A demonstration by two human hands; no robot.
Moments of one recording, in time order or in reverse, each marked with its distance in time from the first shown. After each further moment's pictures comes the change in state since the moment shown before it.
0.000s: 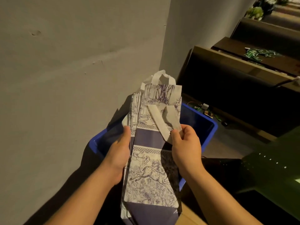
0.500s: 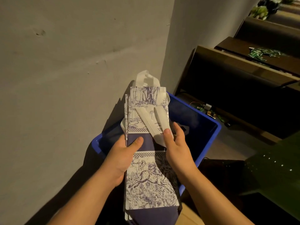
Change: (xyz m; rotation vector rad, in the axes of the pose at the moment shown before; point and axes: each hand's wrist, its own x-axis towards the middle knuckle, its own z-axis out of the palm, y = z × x) left_hand -0.001 -0.007 -0.004 0.049 0.017 0.090; right_hand -0.008 0.007 0.016 0.056 -0.317 0.032
